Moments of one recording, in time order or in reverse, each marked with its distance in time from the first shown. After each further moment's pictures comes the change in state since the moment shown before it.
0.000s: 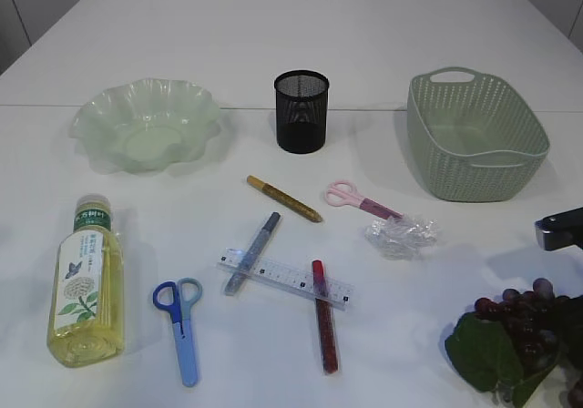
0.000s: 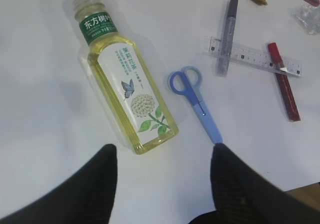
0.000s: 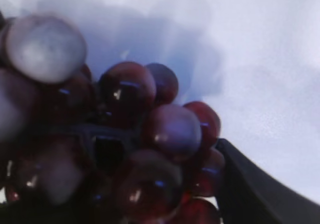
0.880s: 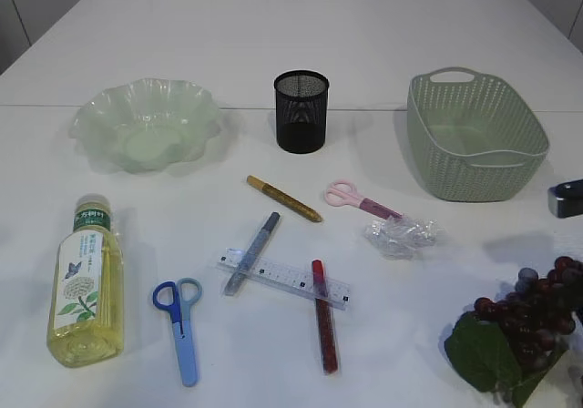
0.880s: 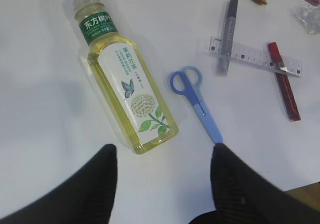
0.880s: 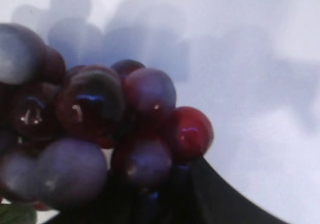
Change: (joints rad) left arm 0.000 0.000 0.000 0.000 0.002 0.002; right arm 0.000 -0.097 -0.002 0.051 -0.006 0.004
